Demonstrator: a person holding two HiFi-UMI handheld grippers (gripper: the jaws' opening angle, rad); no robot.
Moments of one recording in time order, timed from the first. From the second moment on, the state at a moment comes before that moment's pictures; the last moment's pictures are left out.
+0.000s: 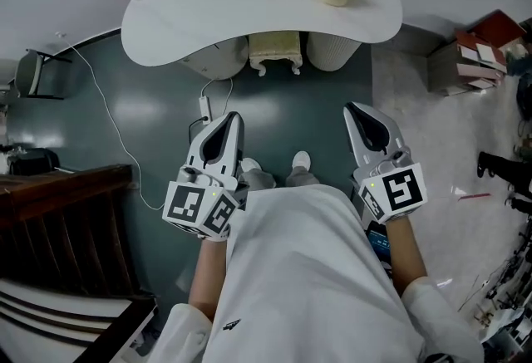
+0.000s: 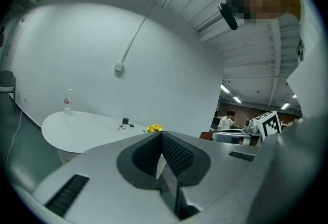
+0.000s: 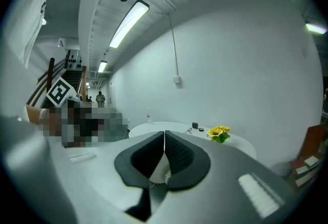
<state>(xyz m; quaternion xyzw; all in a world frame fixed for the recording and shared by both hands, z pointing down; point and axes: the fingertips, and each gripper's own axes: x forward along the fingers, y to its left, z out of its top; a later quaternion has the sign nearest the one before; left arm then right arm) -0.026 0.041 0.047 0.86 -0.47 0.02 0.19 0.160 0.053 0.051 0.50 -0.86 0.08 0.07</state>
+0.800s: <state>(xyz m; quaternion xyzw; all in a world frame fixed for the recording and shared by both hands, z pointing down) -0.016 0.078 0.029 0.86 -0.46 -0.01 0.20 0.173 0.085 0.029 0.50 -0.86 0.07 0.06</state>
